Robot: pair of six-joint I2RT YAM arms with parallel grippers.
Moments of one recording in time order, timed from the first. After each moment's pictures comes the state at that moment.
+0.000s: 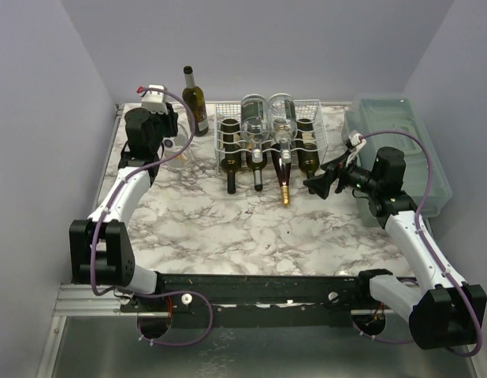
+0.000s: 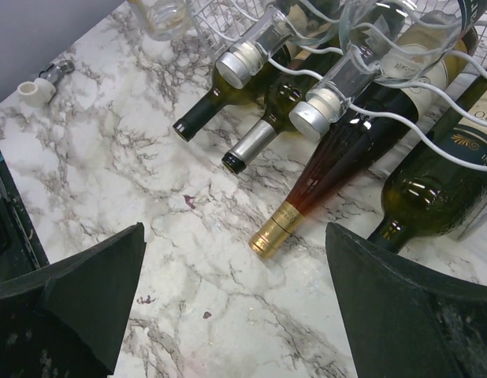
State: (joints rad) left arm -0.06 1.41 1.05 0.27 0.11 -0.02; right arm 0.08 1.02 0.73 -0.03 -0.80 0.01
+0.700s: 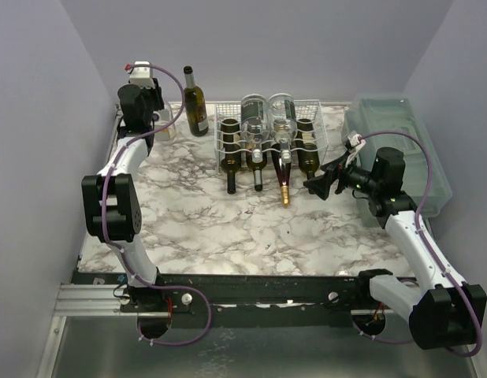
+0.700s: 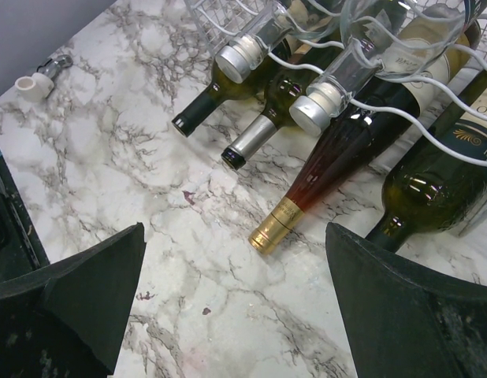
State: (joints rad) left arm 0.05 1.81 1.40 0.42 0.07 0.01; right arm 0.08 1.02 0.73 -0.05 -0.80 -0.01
